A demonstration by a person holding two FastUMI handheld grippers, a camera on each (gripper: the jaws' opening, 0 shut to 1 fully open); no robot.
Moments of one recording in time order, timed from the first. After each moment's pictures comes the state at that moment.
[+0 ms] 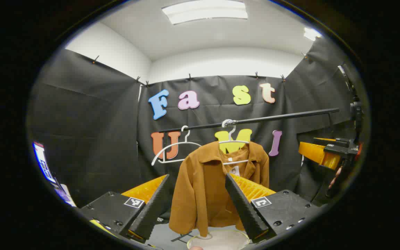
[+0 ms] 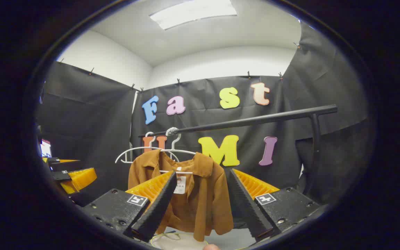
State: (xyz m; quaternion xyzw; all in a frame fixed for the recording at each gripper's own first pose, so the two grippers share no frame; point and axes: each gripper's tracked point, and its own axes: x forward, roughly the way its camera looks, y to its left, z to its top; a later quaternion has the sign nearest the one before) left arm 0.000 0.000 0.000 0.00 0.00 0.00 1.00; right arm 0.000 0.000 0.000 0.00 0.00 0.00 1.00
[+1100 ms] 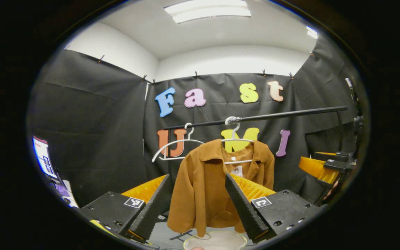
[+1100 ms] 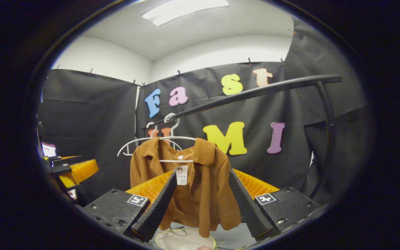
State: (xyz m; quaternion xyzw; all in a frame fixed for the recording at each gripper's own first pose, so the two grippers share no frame) left arm 0.012 -0.023 -0.016 -0.02 0.01 0.04 1.00; right arm 0.022 -0.018 -0.039 0.03 0.04 0.03 1.00
